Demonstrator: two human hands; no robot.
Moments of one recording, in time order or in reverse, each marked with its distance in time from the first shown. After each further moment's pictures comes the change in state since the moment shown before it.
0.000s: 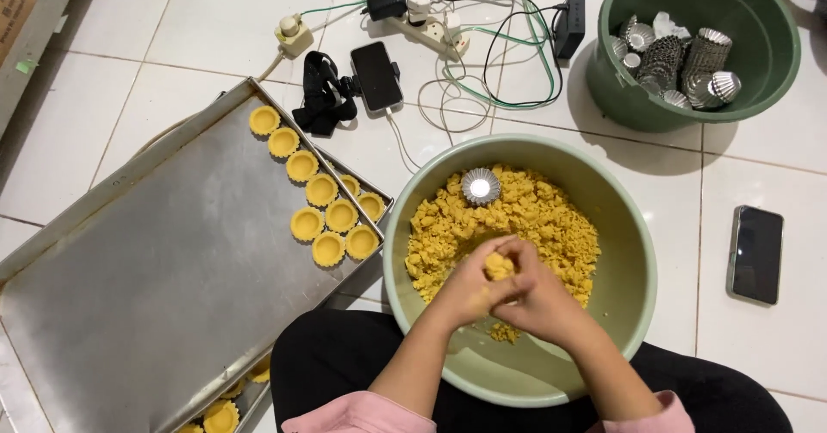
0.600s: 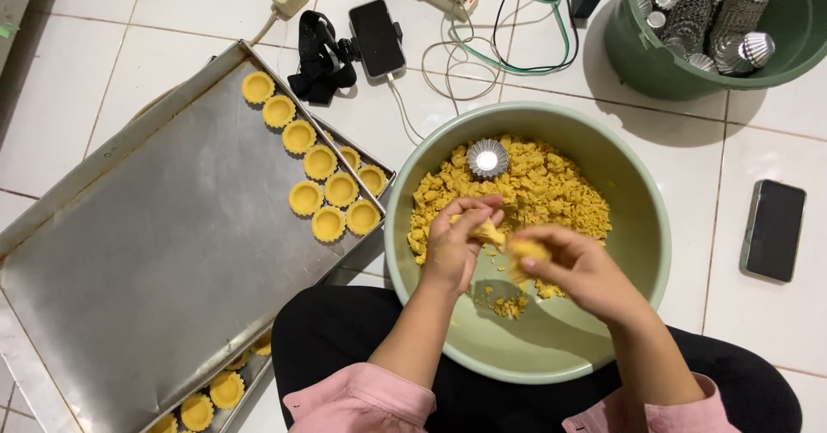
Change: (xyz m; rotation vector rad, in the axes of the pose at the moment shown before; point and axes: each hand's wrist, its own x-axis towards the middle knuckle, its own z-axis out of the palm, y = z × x) left_hand 0.030 -0.029 -0.008 -0.863 0.305 0.123; right_hand -0.012 -0.001 -0.031 0.554 0.004 0.216
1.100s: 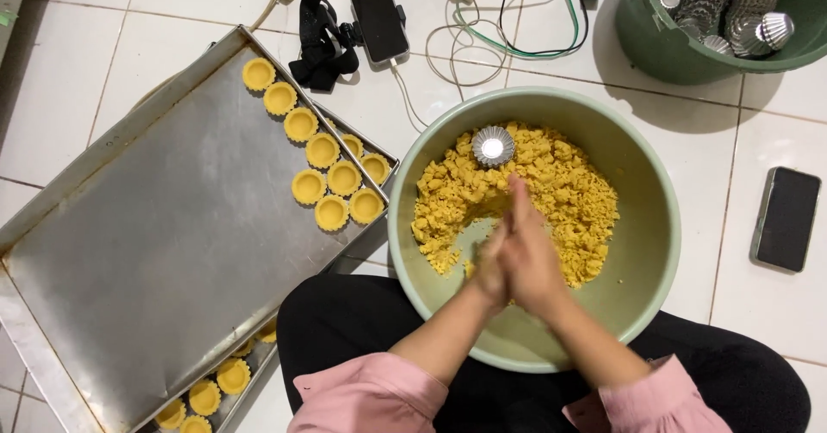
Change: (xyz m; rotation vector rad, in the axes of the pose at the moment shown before) left_hand -0.035 -0.019 0.036 0.397 -0.199 -0.278; right_hand 0.000 0.043 0.066 -0.573 -0.016 -0.695
